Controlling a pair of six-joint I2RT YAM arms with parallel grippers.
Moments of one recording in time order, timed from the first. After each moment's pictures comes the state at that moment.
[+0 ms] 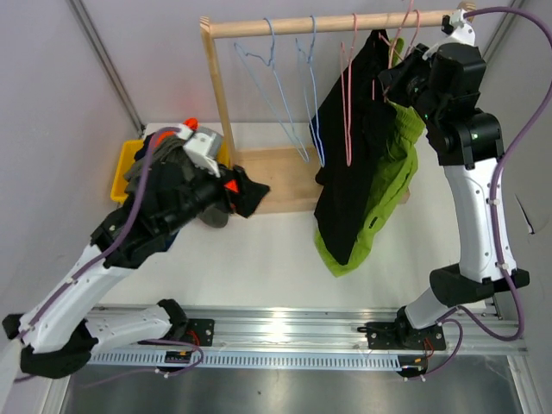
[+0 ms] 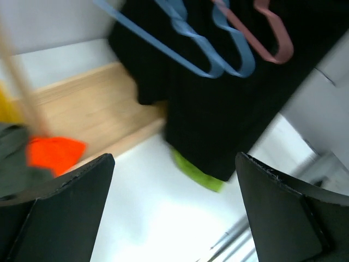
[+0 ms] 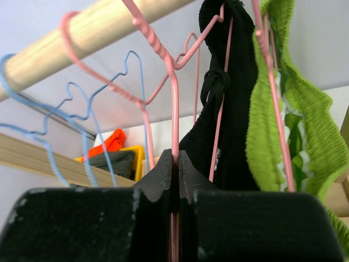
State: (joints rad) left arm -0.78 0.96 1.39 -0.62 -0.13 -0.31; right arm 0.30 1.59 2.27 -0.81 0.12 0.49
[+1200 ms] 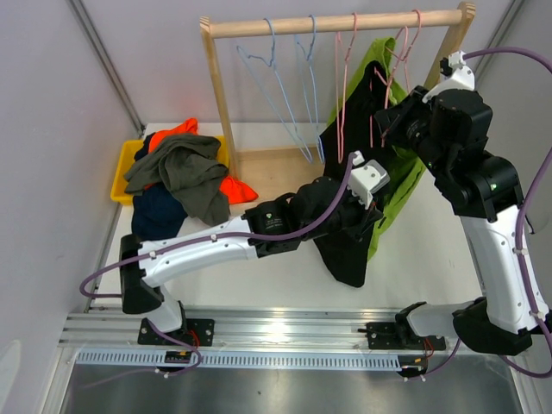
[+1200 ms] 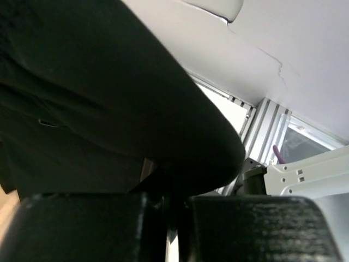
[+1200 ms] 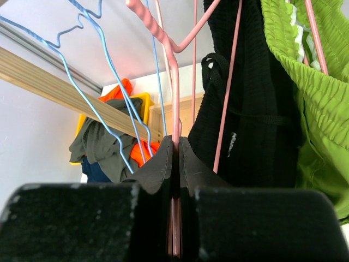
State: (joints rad) left arm -1.26 1.64 1.67 -0.26 -0.12 -0.21; right arm 0.48 1.30 1.99 -0.86 0.26 0.54
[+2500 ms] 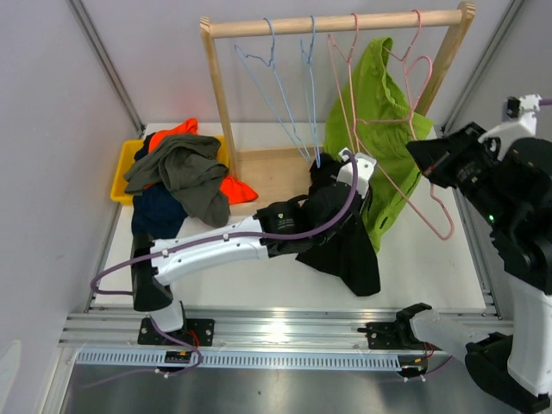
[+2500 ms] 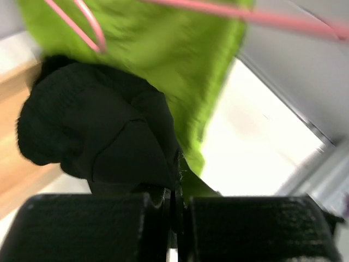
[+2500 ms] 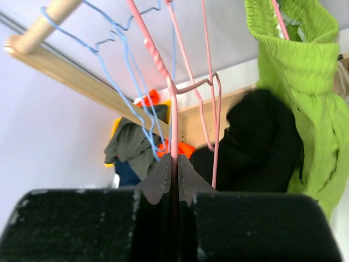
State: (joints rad) left arm -1.30 1.68 1.71 -0.38 -0.54 -0.32; right arm 0.37 1.08 1.95 -1.00 0.08 0.65
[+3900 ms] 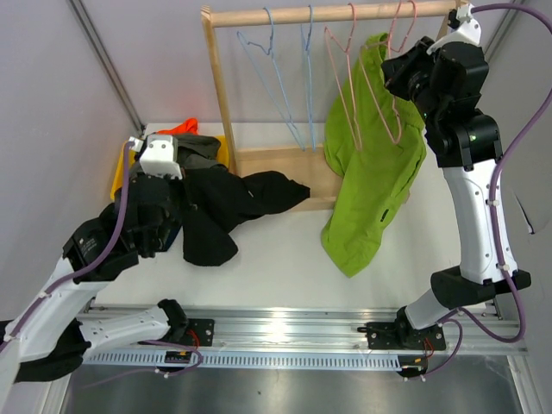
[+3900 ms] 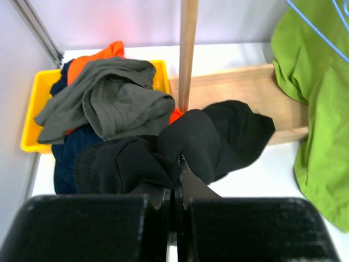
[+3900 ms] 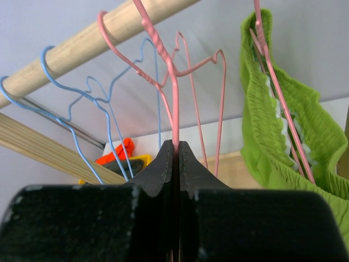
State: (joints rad) left arm -0.91 0.90 1.46 -0.89 -0.82 -0.27; right arm 0.31 1.57 2.24 -0.71 0.17 0.50
